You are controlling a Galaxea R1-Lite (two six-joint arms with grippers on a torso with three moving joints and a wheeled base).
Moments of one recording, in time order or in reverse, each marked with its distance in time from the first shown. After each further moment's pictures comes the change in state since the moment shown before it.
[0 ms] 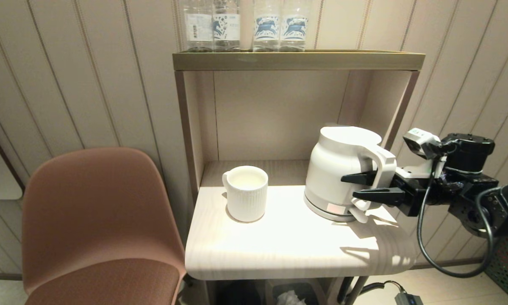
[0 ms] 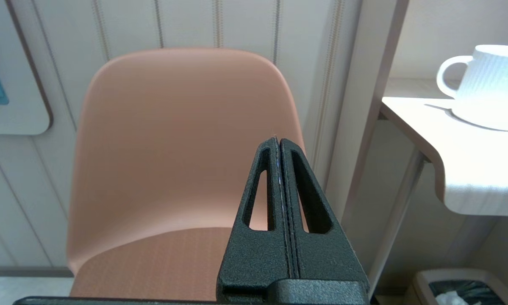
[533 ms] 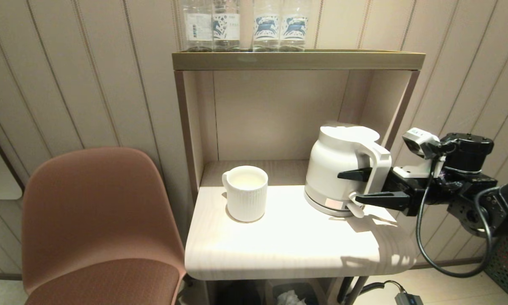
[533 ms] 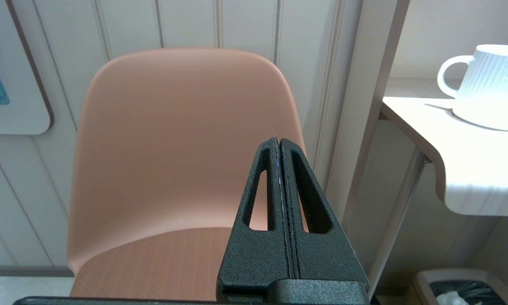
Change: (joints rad) left arm 0.000 0.000 0.000 0.000 0.000 0.001; right arm 0.003 0.002 -0.002 -0.004 0.001 -0.002
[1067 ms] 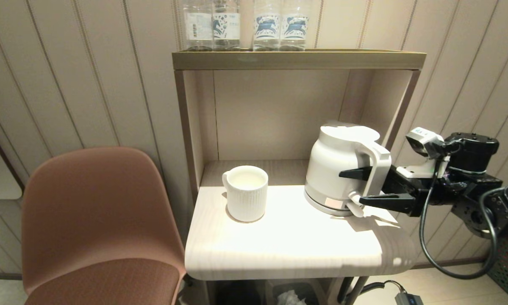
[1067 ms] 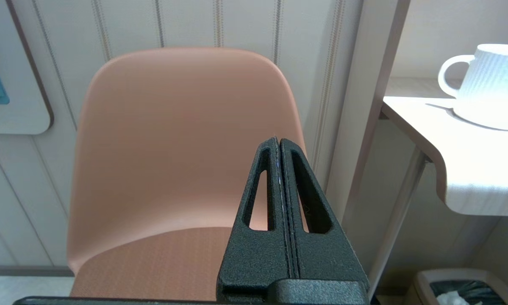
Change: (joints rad) left arm 0.000 0.000 0.000 0.000 0.000 0.000; right arm -0.012 -0.022 0.016 0.000 0.000 0.000
